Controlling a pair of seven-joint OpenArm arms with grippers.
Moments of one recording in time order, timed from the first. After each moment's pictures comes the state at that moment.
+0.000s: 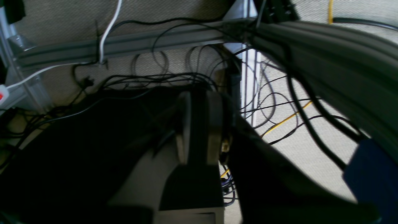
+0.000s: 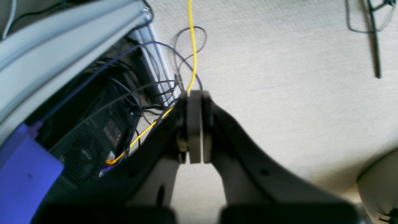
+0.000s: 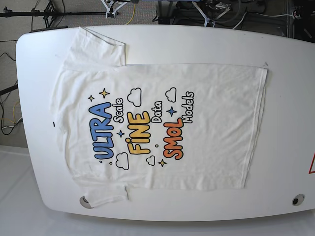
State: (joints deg) left arm 1.4 -1.3 -1.1 0.3 7.2 -2.0 -10.4; right arm -4.0 2.5 5.2 -1.2 6.6 1.1 5.3
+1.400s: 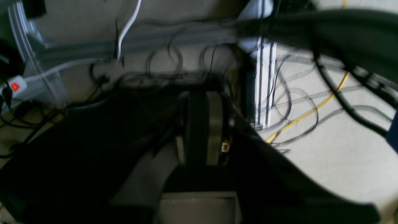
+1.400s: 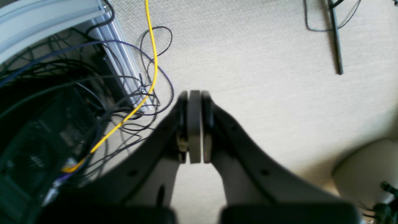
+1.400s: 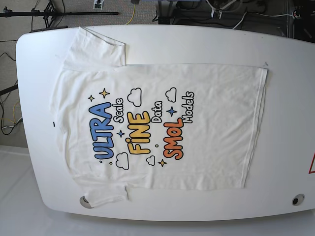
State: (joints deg) left arm 12.5 -3.1 -0.3 17.7 6.2 -2.1 -8.6; right arm -13.1 5.5 5.0 9.4 7.0 0.7 6.0
